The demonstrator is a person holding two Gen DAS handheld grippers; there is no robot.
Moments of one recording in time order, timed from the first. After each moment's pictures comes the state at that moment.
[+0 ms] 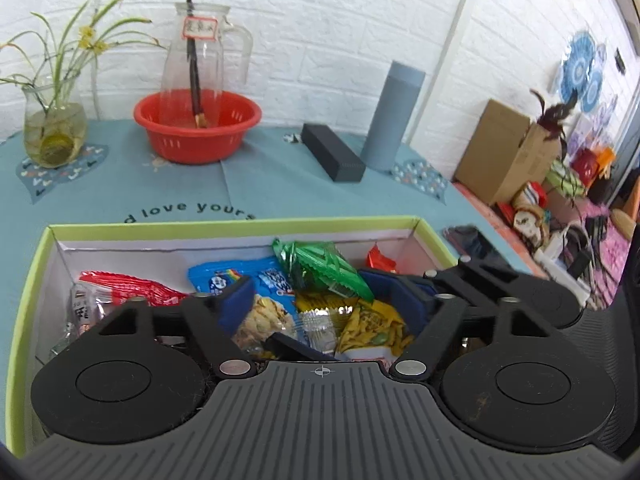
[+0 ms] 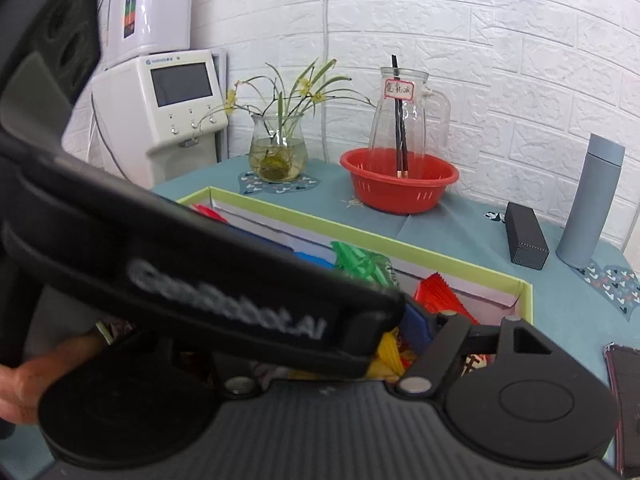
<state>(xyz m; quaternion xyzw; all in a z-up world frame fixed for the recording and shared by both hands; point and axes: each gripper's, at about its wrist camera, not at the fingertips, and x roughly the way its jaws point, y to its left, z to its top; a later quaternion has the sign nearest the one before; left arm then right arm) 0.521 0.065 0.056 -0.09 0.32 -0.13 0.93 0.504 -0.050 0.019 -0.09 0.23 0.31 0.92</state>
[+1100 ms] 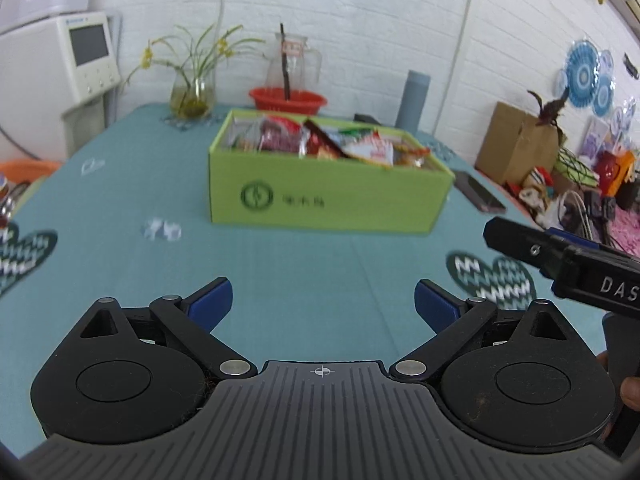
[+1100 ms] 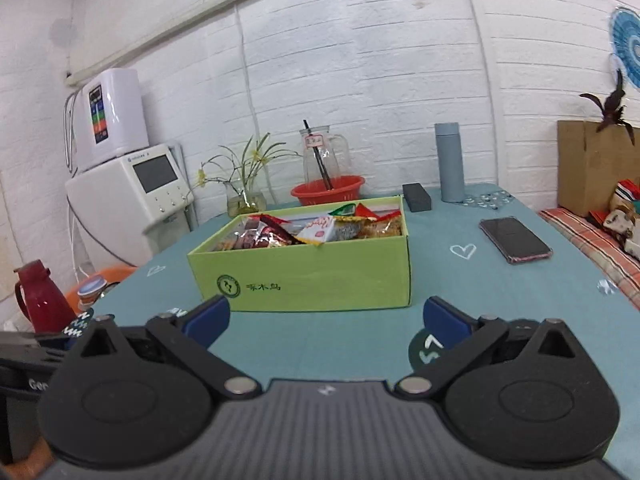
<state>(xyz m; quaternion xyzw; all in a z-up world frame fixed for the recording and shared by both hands) 0.216 0.067 0.046 -0.09 0.30 -0.03 0.95 0.230 -0.141 0.032 0.06 0.17 0.17 0.97</state>
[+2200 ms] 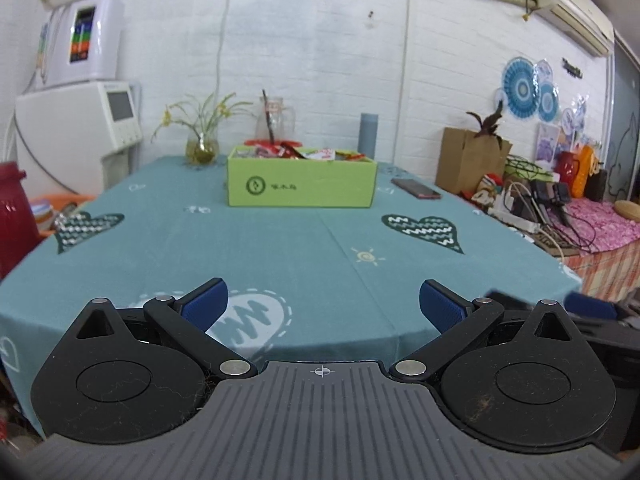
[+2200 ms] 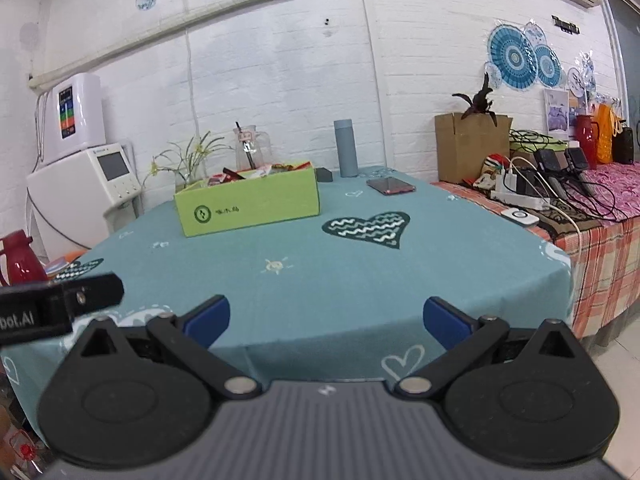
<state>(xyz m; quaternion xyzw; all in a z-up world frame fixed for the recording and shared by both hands) -0.024 0.026 0.032 -0.03 0.17 -0.03 0.98 -0.017 -0.163 -0.027 0.07 0.16 0.02 0.98</state>
